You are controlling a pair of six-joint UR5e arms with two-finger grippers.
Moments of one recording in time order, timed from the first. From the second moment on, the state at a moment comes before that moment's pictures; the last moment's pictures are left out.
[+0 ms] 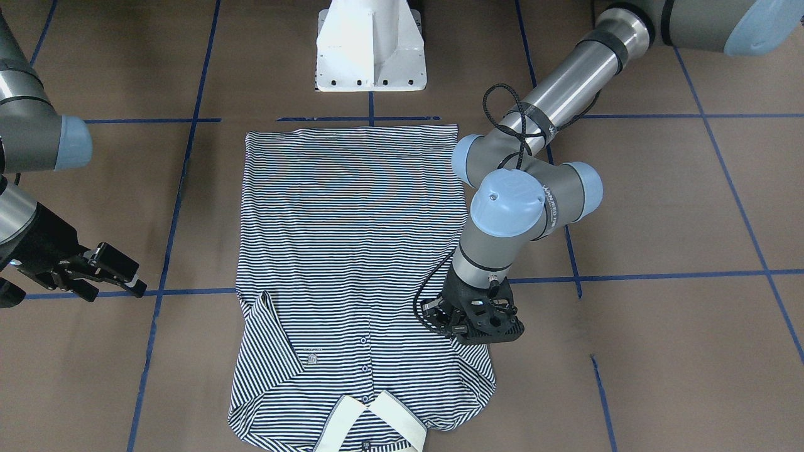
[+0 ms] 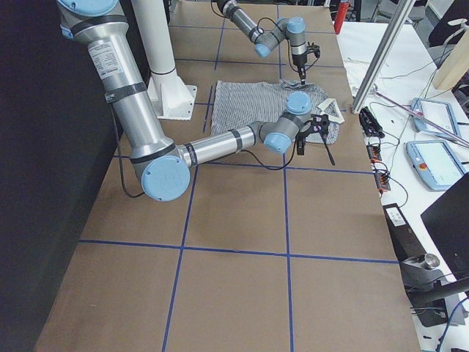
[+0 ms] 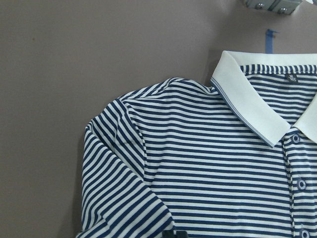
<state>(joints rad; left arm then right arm) -0.79 -2.52 -1.01 -2.11 -1.89 -1.17 1.07 -1.19 1.47 -0.90 2.24 1.08</state>
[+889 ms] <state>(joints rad) -0.72 -2.38 -1.26 -2.20 -1.88 -1.25 1.02 -1.19 1.52 -0.91 2.21 1.25</state>
